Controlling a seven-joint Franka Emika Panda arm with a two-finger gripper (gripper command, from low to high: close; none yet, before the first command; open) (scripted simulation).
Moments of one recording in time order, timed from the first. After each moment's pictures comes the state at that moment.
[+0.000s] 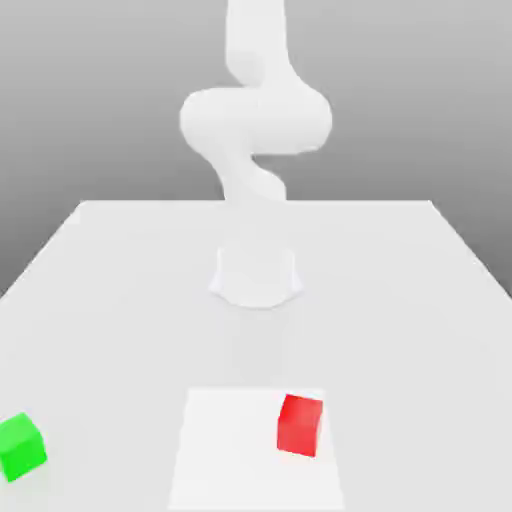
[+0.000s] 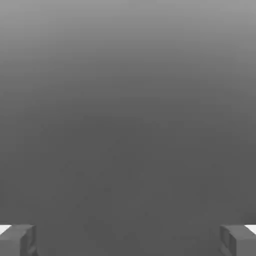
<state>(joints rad) 0.00 -0.71 0.01 -2.34 0.02 2.35 0.83</state>
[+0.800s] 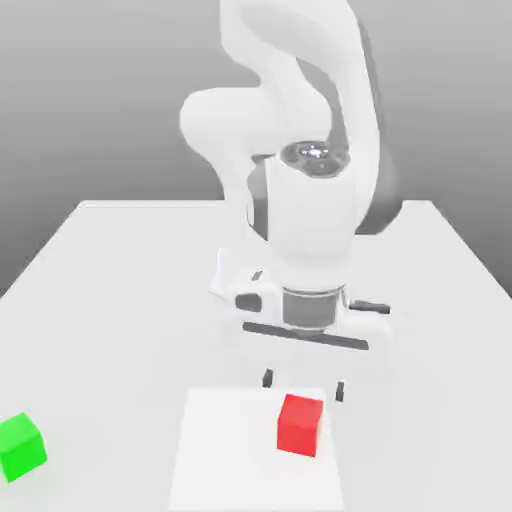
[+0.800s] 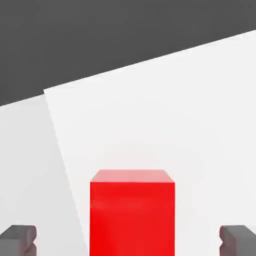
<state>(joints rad) 0.04 0.17 0.09 -2.71 -0.06 2.87 1.25</state>
